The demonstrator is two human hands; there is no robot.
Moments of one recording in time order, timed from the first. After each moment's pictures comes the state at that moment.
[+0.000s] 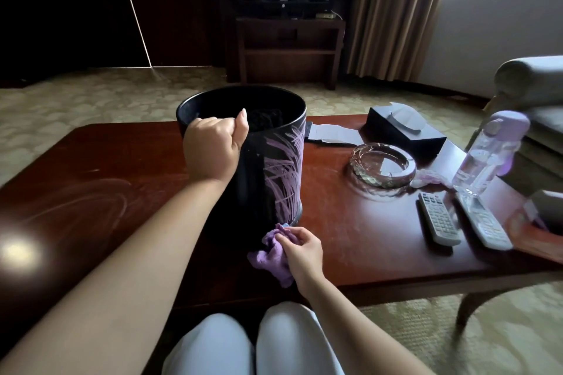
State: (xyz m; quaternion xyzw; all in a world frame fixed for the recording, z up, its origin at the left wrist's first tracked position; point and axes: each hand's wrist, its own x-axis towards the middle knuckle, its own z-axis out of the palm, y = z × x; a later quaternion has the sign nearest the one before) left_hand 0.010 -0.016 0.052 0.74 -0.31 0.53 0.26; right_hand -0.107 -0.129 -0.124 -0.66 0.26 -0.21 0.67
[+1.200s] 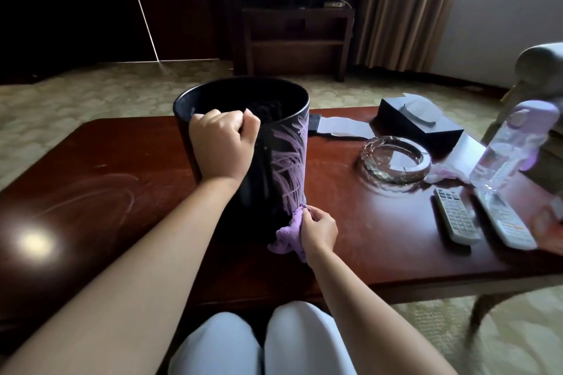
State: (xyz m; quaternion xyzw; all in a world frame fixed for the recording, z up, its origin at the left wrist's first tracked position) left_hand 0.008 -0.021 0.048 0.74 -0.27 0.56 0.27; right_hand -0.069 -0.150 -0.114 -0.68 0.37 -0.23 0.58
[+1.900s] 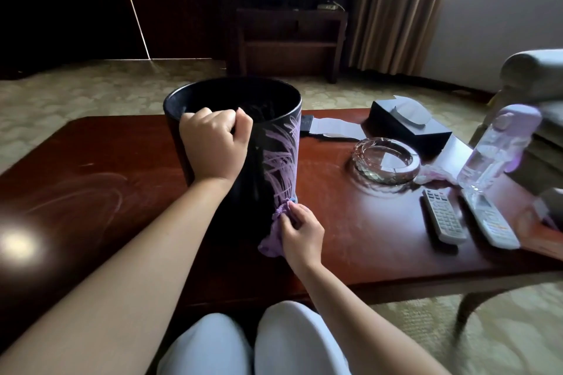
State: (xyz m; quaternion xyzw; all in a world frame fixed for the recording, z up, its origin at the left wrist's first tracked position) left_hand 0.009 -0.024 0.046 0.73 -0.26 0.56 0.27; right_hand -0.091 -0.131 -0.102 -0.73 0.23 -0.31 0.55
